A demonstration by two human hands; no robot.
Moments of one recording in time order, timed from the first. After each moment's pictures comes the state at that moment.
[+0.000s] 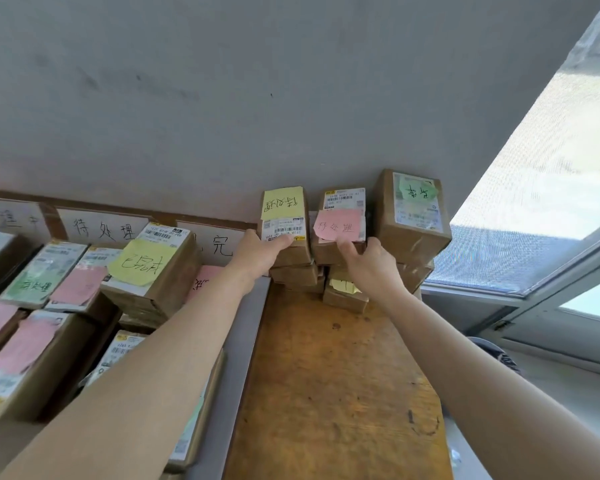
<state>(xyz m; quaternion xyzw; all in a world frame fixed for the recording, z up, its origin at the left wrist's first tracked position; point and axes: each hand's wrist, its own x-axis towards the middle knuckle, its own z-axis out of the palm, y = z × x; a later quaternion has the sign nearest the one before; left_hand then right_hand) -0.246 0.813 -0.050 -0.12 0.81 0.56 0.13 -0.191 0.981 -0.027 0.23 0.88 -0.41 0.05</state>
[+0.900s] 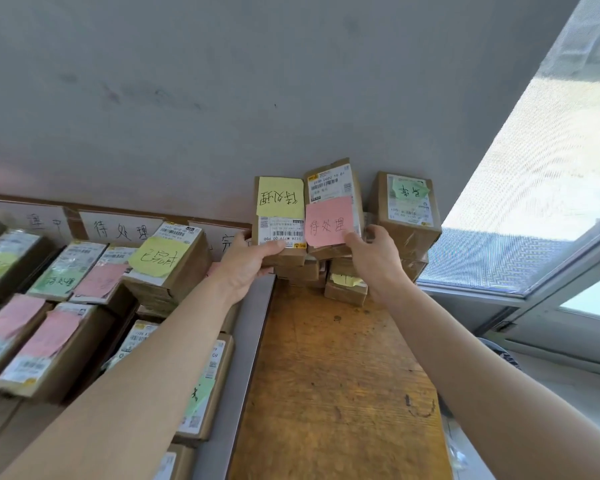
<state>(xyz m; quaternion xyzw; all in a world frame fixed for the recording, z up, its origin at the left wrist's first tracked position) -0.205 0.788 -0.030 -0.10 0.67 0.72 0.16 -0.163 0.972 0.003 0.24 0.78 -0.58 -0.02</state>
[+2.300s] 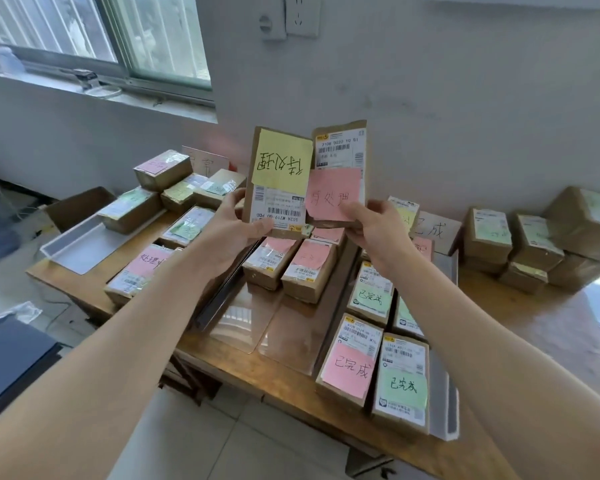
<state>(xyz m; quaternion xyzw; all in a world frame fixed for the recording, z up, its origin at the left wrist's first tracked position) -0.004 0.350 0.061 -0.07 0.68 0.73 0.03 -0.043 0.564 0.060 0.09 0.67 -0.74 0.05</state>
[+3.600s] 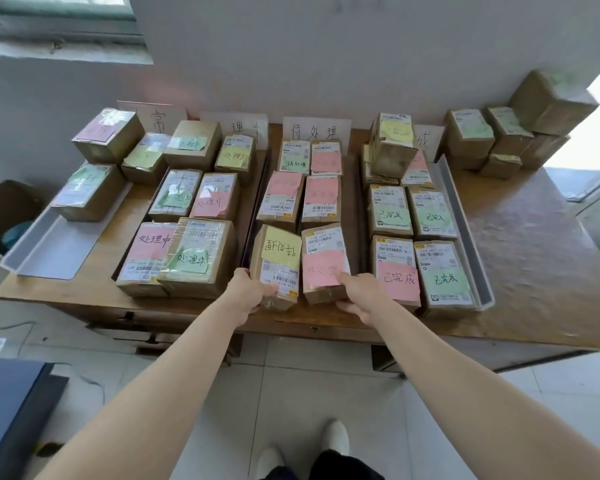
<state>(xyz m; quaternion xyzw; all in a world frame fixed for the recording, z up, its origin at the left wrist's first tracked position) 0.034 0.257 -0.106 -0.21 0.77 0.54 0.27 0.067 0.455 -0.112 0.39 0.64 -0.64 0.16</state>
